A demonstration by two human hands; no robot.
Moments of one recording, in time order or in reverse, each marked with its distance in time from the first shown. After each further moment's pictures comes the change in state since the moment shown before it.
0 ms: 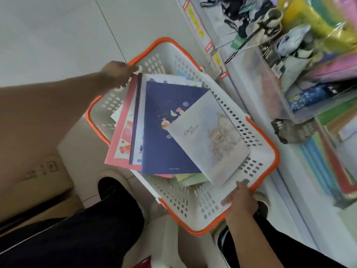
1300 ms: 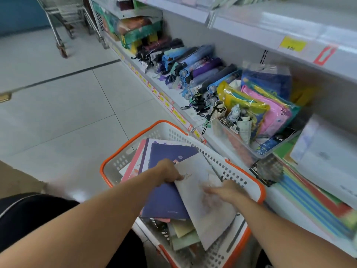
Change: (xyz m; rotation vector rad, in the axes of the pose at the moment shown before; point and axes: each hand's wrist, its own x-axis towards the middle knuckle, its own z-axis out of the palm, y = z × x) left_hand -0.172 0.034 0.120 0.062 -0.214 0.183; right_hand 0.040 -0.078 0.045 -0.920 -0.426 -0.929
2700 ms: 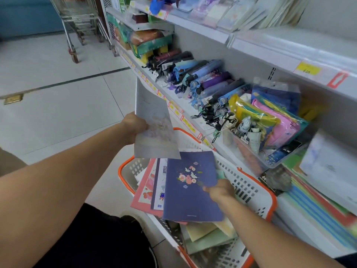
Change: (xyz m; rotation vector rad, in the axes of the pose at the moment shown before) left_hand -0.045 -0.010 -0.189 -0.723 0.293 0.223; right_hand -0.043 -0.082 0.046 0.333 0.163 0.019
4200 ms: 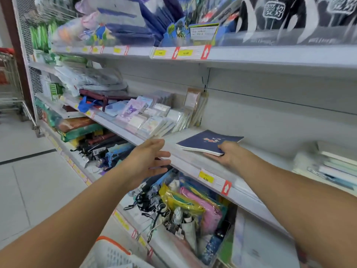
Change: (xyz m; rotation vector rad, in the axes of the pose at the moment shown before) left_hand -0.019 0.222 0.191 -0.232 -0.549 0.321; right_hand 0.026 -0.289 -0.362 1.002 0.240 -0.229
